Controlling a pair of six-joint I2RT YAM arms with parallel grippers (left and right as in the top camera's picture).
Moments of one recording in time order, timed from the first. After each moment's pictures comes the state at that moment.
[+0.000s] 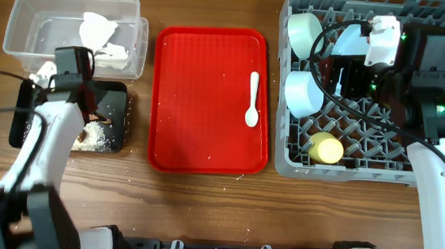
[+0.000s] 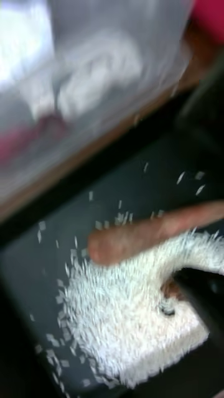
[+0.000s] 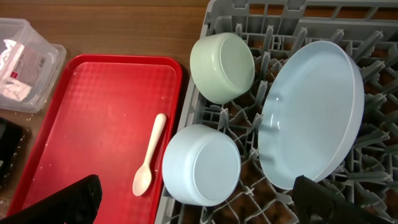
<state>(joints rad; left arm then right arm) 0.17 1.48 0.96 -0.54 -0.28 -0.75 0.06 1.34 1.41 -0.87 -0.21 -0.01</state>
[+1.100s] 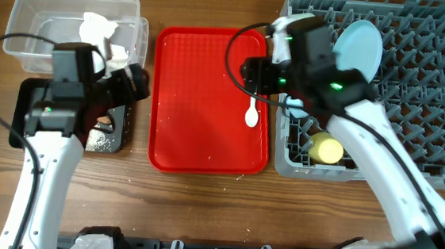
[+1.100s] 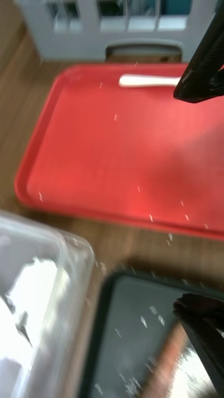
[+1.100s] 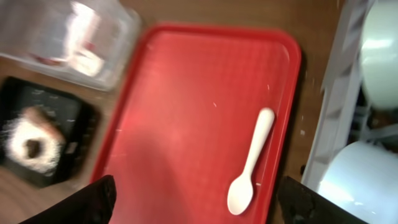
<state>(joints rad) 0.05 1.25 1.02 -0.65 0.18 -0.33 0.46 1.58 1.41 -0.70 -0.12 0.29</state>
